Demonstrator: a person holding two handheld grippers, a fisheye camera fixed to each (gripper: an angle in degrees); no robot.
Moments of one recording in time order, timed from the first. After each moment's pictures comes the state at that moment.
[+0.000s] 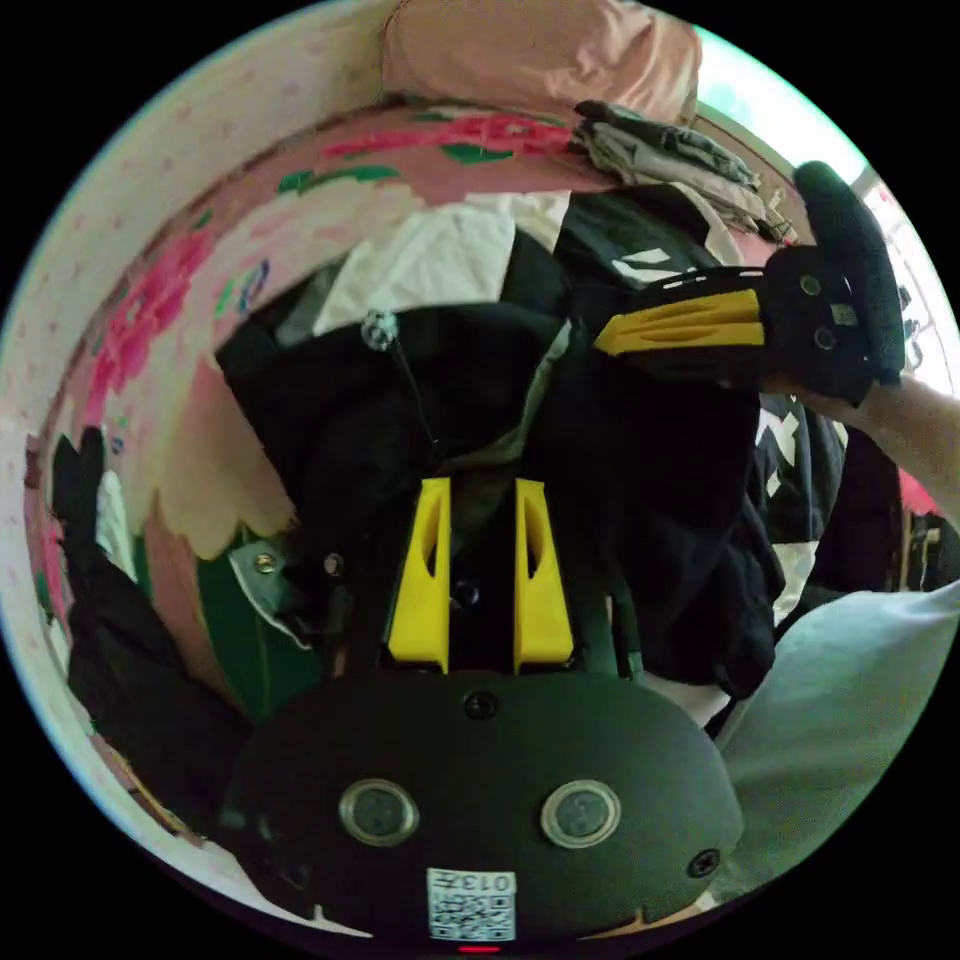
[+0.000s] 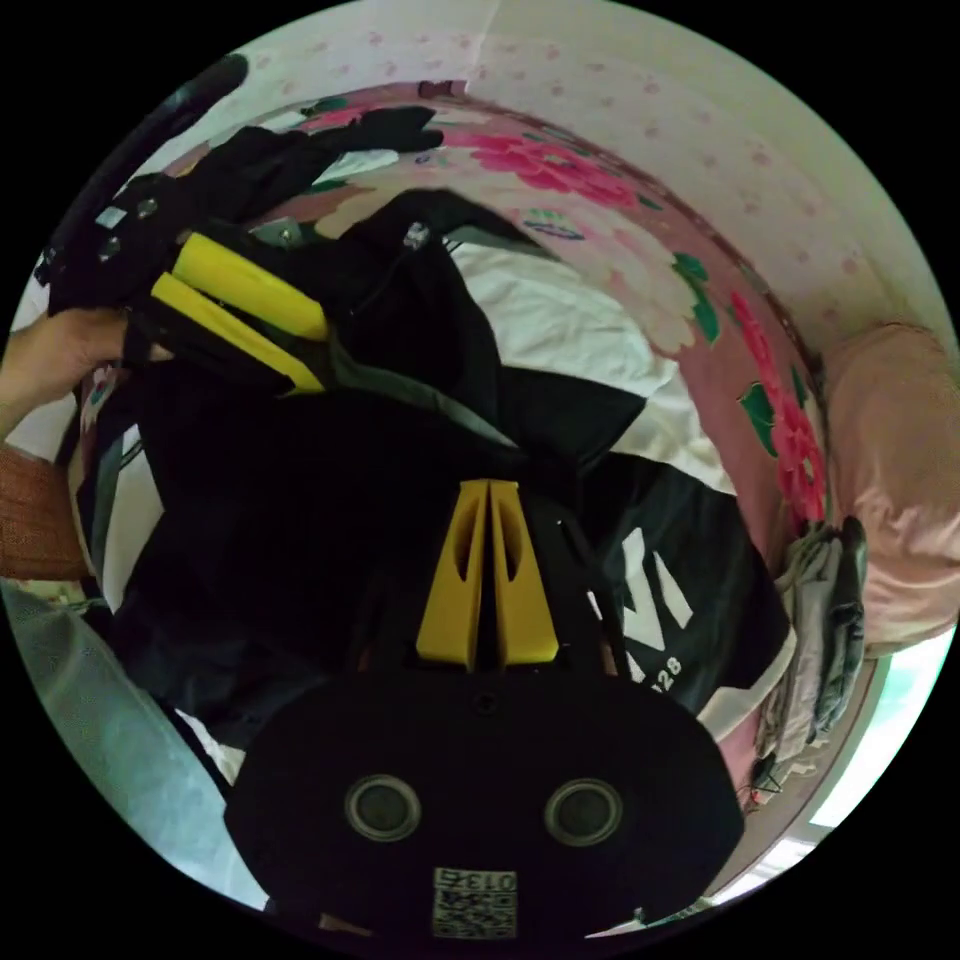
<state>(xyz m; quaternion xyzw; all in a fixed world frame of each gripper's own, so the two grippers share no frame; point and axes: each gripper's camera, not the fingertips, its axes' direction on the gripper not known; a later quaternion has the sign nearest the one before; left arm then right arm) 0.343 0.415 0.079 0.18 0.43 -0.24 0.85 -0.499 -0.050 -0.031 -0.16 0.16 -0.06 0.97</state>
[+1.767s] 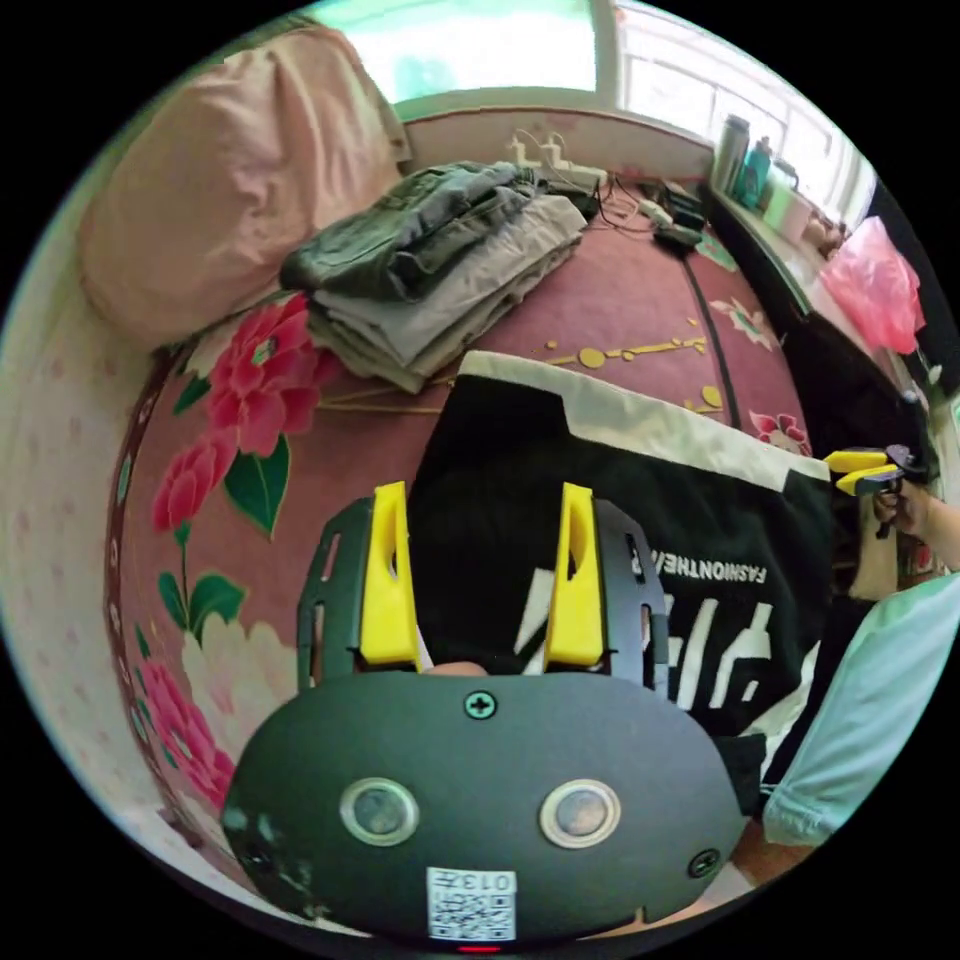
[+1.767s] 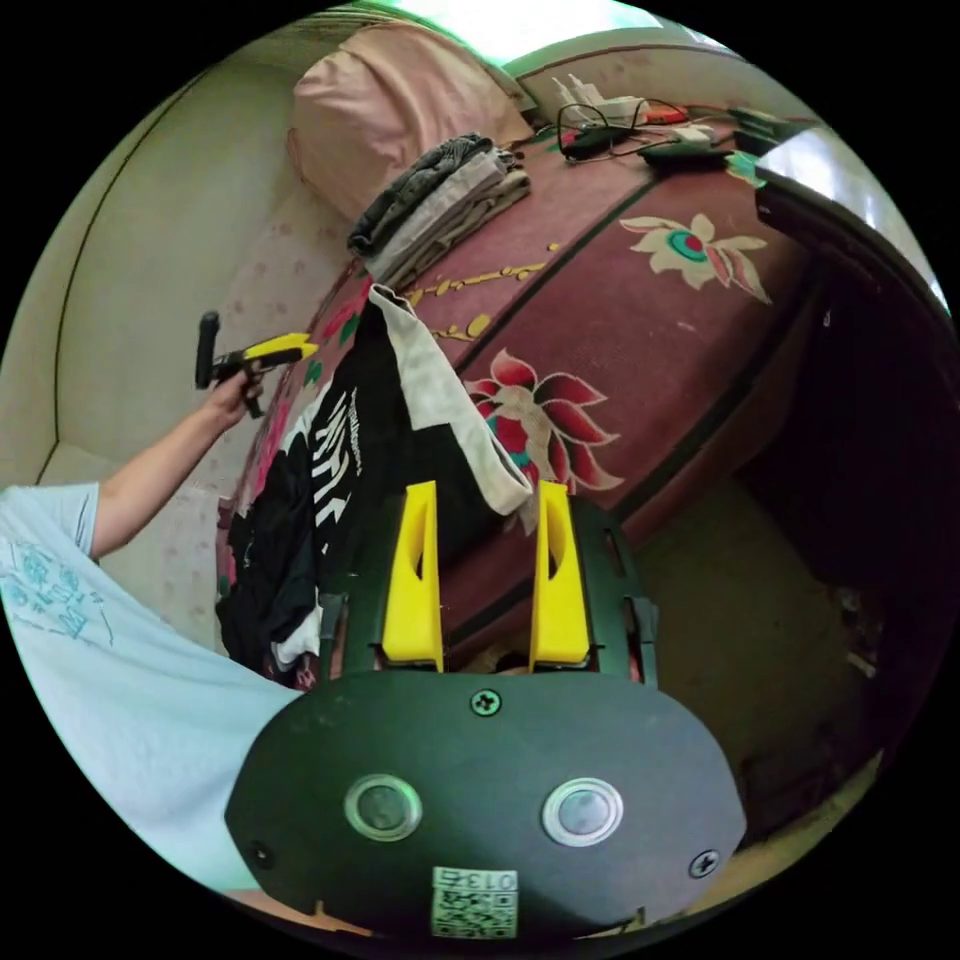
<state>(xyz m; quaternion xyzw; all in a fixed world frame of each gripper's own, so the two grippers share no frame) 0.135 0.001 -0.235 0.36 0.31 0.08 0.87 -0.432 0.750 -0.289 0.43 0.09 0.47 0.77</state>
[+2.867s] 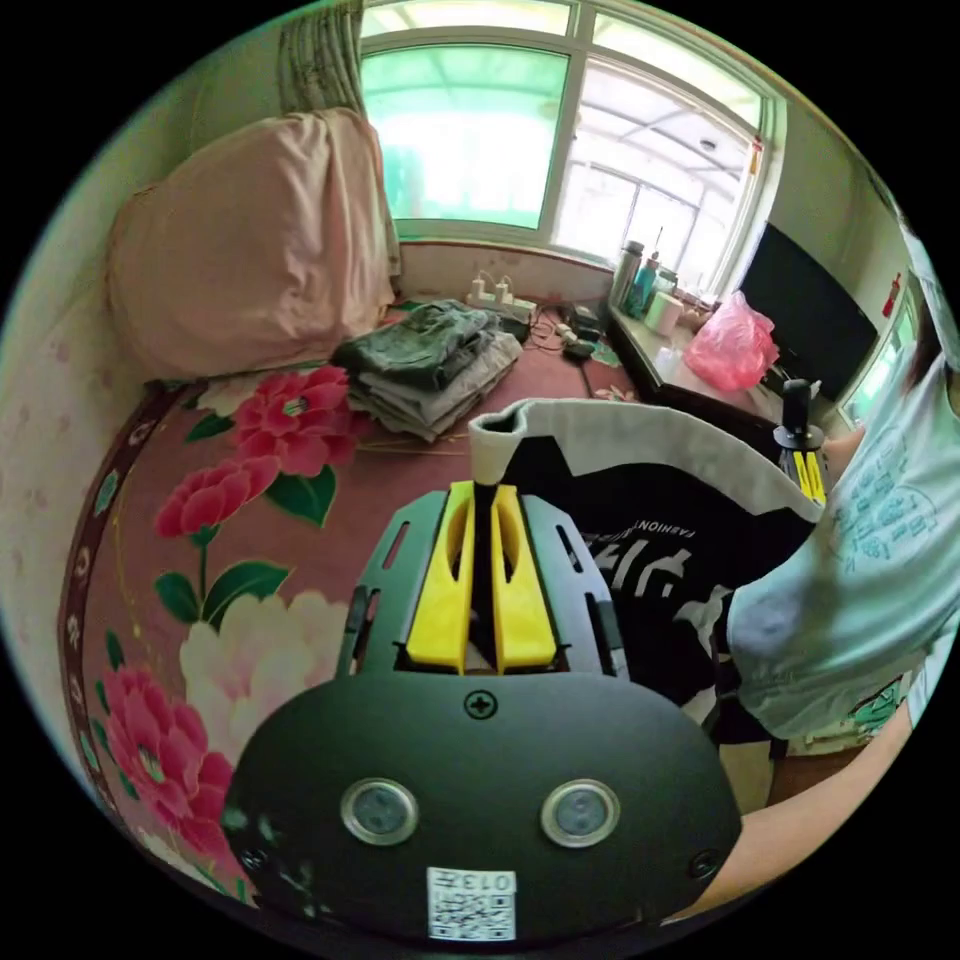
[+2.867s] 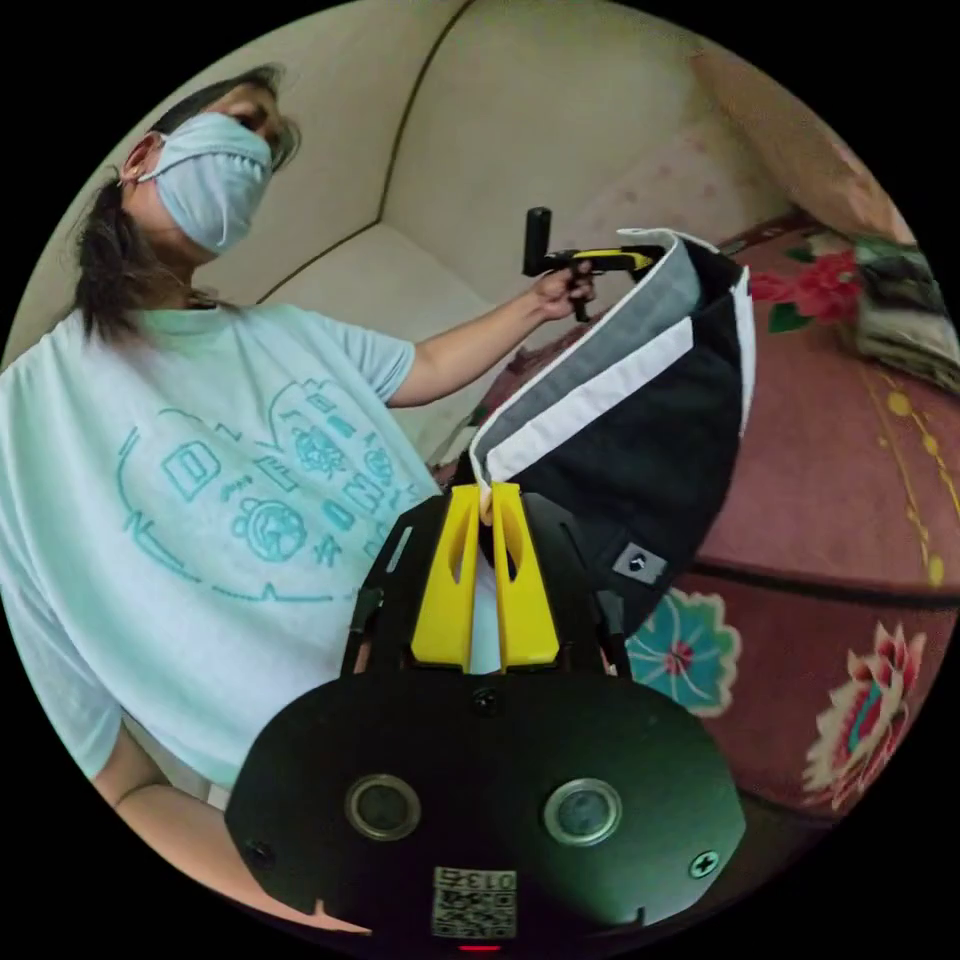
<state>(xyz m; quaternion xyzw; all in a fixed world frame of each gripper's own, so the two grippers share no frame) -0.068 0.200 -0.108 0.48 0.41 0.08 0.77 -0.592 0.509 -0.300 0.40 -0.12 -0.02 0.91</state>
